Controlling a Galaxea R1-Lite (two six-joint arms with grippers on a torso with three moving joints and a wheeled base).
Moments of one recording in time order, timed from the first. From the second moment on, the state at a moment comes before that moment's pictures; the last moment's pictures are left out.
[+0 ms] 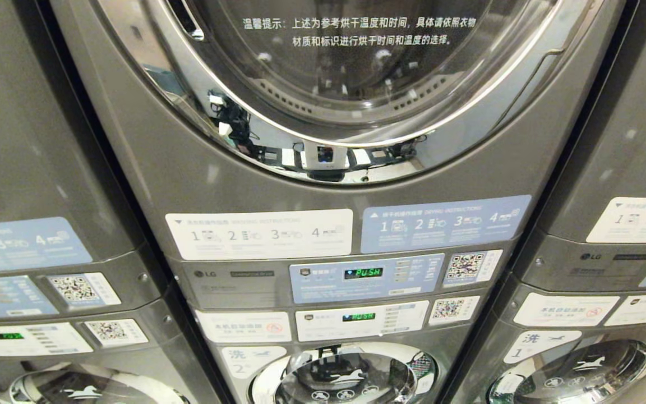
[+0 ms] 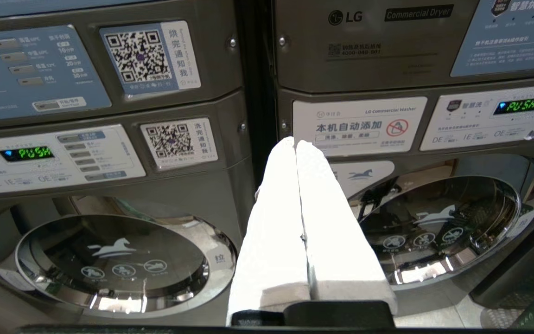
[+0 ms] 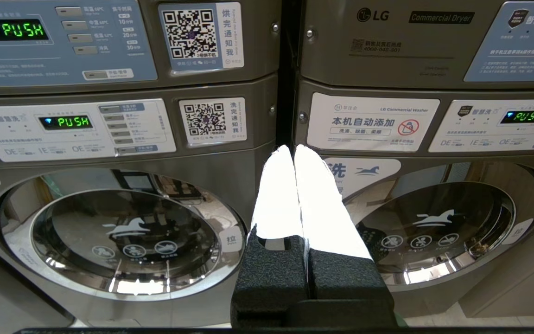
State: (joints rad) left arm 0.01 0.00 0.00 0.00 0.00 0.08; right arm -0.01 0.00 0.00 0.00 0.00 0.00
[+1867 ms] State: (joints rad) left arm 0.01 0.00 0.00 0.00 0.00 0.05; right arm -0.01 0.00 0.00 0.00 0.00 0.00
